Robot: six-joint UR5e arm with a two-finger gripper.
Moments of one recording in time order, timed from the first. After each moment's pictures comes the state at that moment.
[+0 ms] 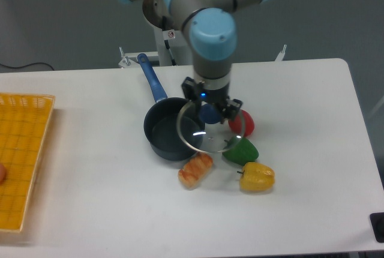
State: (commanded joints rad) arm 2.56 -1.78 -1.59 -1.33 1.58 1.09
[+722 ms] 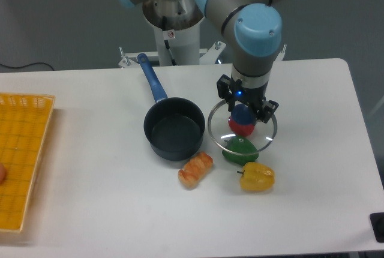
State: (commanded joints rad) arm 2.62 -1.84 -1.53 -1.32 1.58 1.20
